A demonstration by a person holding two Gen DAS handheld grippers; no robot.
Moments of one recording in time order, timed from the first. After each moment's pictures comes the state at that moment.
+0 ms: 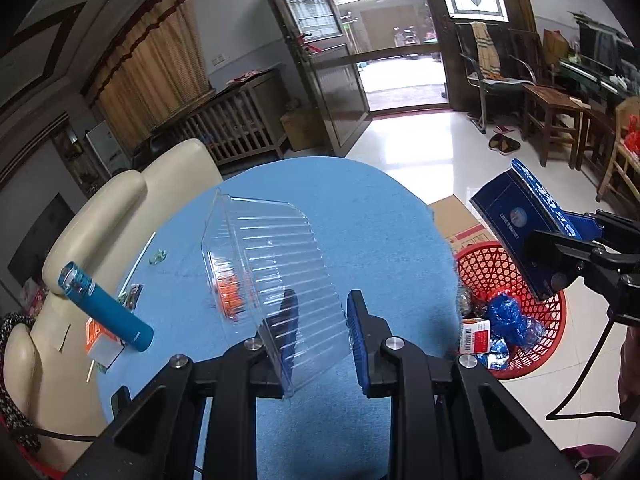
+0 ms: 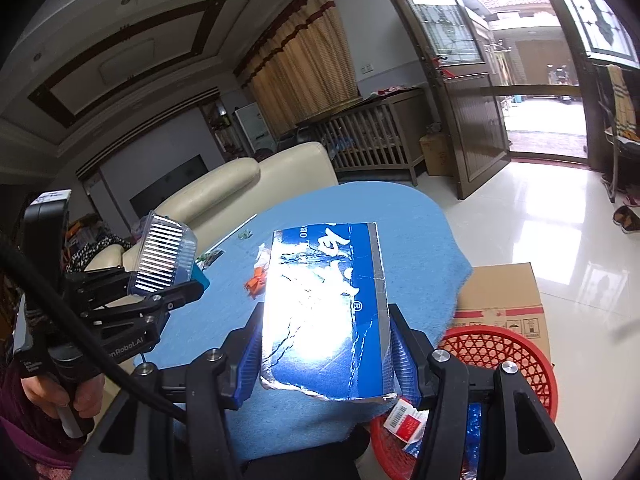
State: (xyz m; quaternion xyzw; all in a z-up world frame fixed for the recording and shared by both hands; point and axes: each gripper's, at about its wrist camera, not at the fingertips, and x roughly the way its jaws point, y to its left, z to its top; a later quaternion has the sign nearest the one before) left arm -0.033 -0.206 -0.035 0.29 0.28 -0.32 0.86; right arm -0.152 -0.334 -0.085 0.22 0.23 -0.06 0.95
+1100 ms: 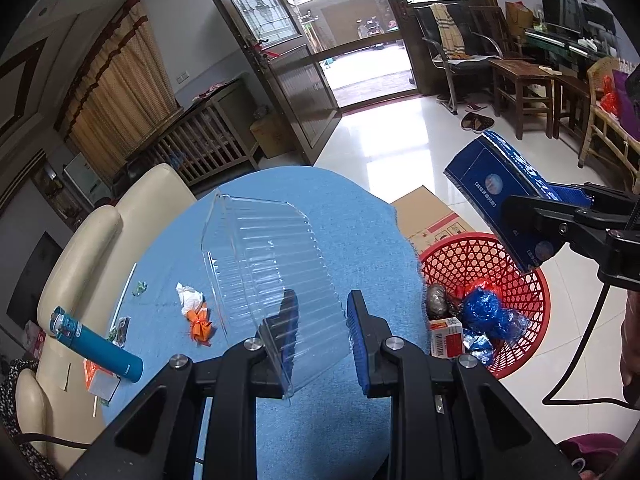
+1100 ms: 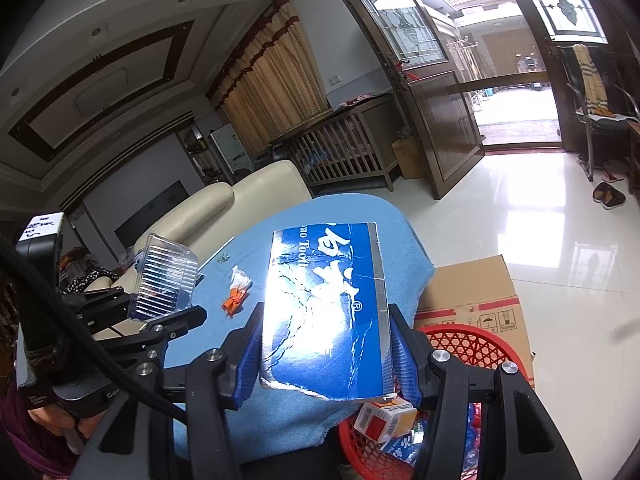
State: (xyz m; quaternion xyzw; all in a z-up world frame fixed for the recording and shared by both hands) left arm -0.065 -0.255 -0.041 0.34 0.26 -0.35 0.83; right arm -0.190 -0.363 -0.080 0.26 0.21 -0.10 0.94
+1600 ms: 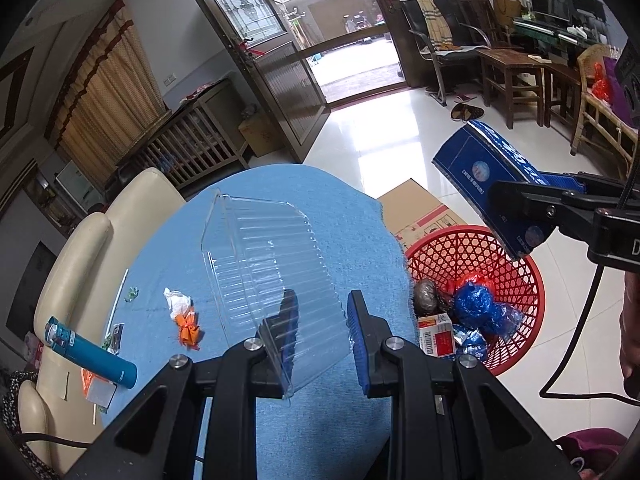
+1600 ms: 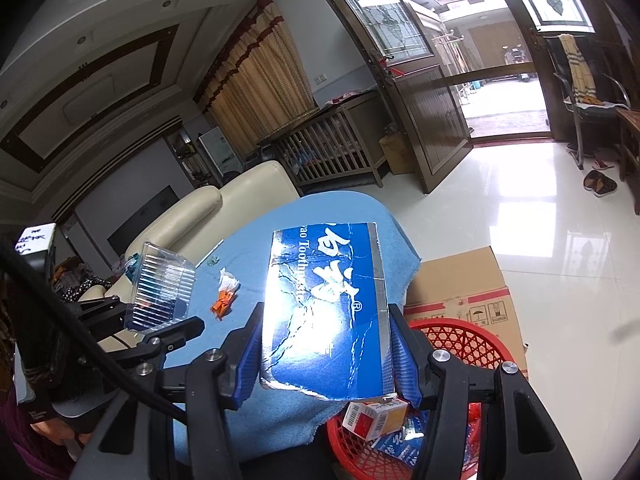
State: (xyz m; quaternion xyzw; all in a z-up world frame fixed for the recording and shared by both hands) left arm -0.072 -0.268 -0.048 0.36 0.26 -0.36 0.82; right arm -0.191 -0.361 -0.072 0.27 0.22 -0.12 0.93
